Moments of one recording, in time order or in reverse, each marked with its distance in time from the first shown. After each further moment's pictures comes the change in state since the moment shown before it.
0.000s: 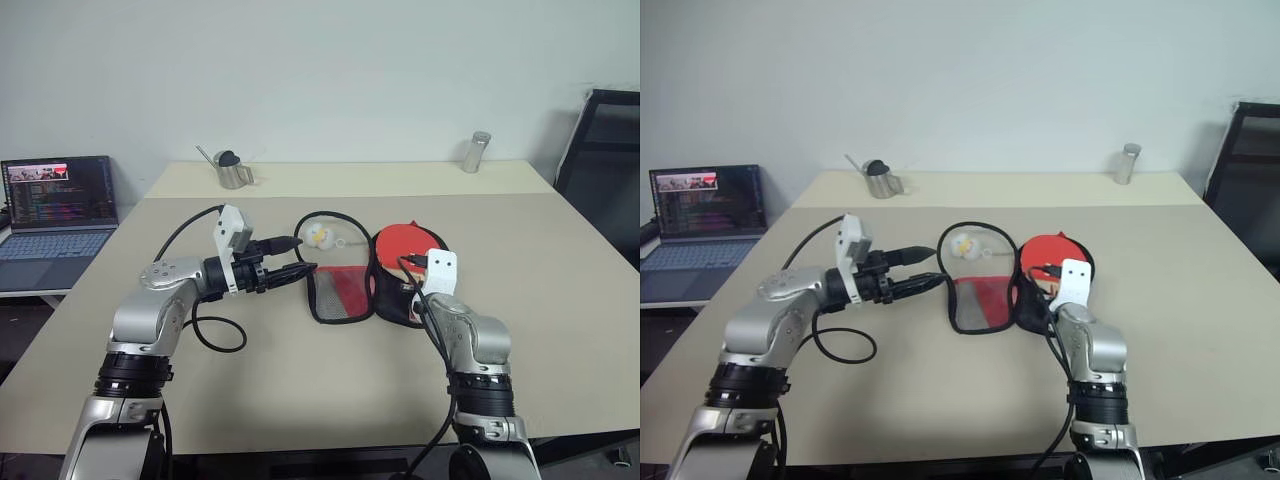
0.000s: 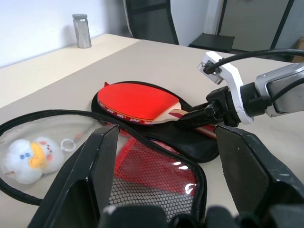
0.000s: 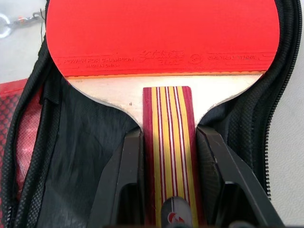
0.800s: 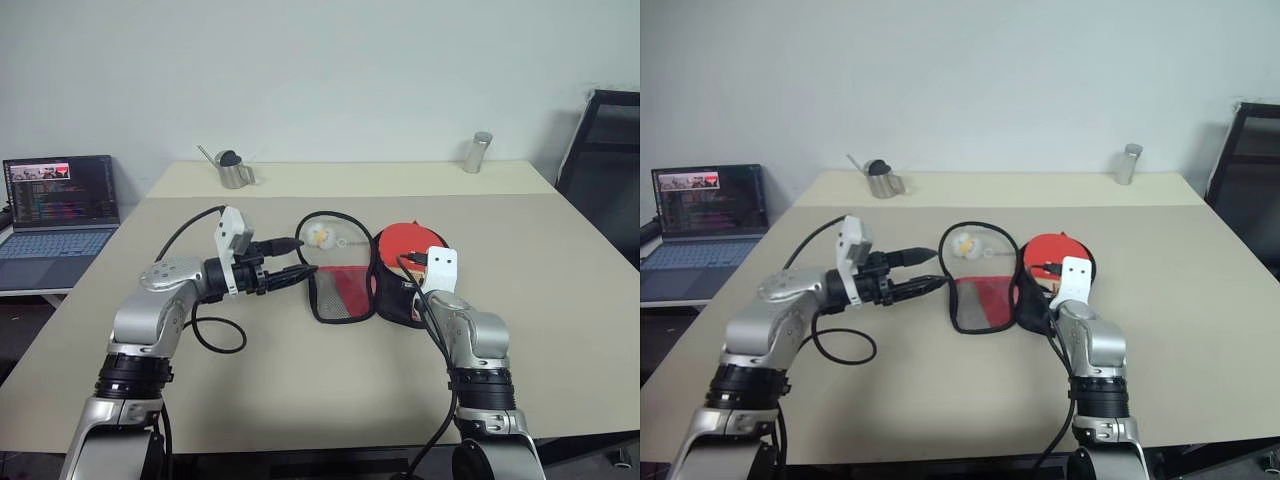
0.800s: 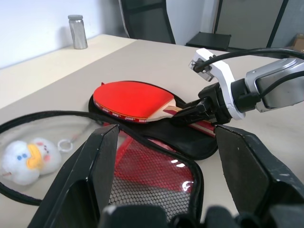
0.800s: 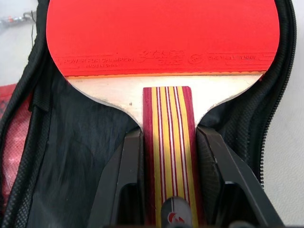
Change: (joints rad) left arm -0.001 -0.002 -0.001 -0.007 0.010 -0.017 -0.022; right arm -0.023 -0.010 -0.012 0.041 0.005 -0.022 -0.021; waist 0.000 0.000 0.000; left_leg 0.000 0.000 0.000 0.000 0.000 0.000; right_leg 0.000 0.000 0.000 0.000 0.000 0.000
